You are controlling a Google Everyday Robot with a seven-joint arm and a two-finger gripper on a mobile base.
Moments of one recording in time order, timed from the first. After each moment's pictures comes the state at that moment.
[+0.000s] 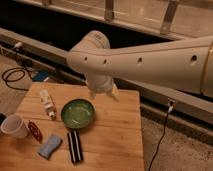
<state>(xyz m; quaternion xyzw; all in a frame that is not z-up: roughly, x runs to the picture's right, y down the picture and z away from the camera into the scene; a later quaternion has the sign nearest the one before) -0.001 0.035 0.611 -0.11 0.25 0.73 0.63</state>
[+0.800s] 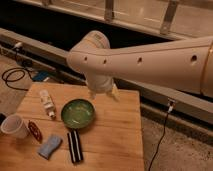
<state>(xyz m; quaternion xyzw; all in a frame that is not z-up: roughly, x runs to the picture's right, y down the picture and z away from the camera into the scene) -0.001 0.035 0.611 -0.11 0.25 0.73 0.63</state>
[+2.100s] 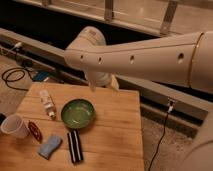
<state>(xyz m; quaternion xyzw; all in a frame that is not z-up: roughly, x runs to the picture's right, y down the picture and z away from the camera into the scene) -0.002 -0.010 0.634 -0.06 0.23 0.72 0.66</state>
